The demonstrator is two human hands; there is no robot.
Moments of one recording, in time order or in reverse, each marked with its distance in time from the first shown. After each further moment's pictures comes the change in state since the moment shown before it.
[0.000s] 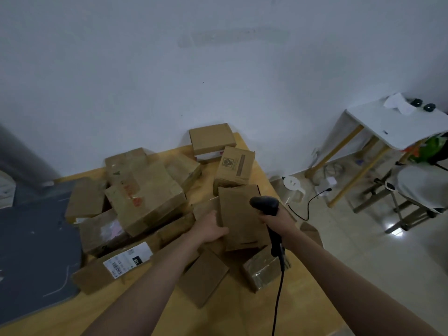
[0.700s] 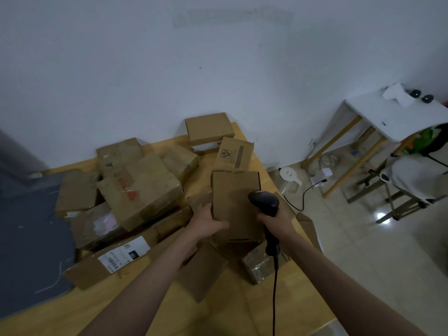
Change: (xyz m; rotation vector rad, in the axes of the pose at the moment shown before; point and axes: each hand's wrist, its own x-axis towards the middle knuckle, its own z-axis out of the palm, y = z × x) left_hand 0.002 -0.017 -0.001 -0.191 0.051 0.024; right_hand -0.014 0.008 0.014 0.085 0.013 -0.035
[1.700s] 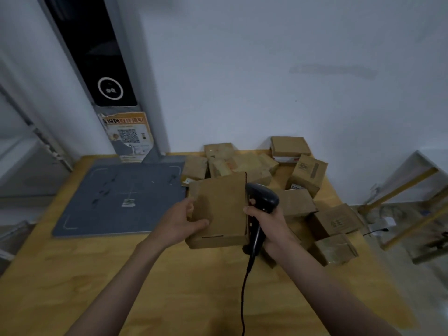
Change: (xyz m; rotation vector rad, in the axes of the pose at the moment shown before) left_hand -0.328 -0.183 -0.156 -0.038 0.416 0.062; right_hand -0.261 -0.050 0.201 0.429 -0.313 -0.062
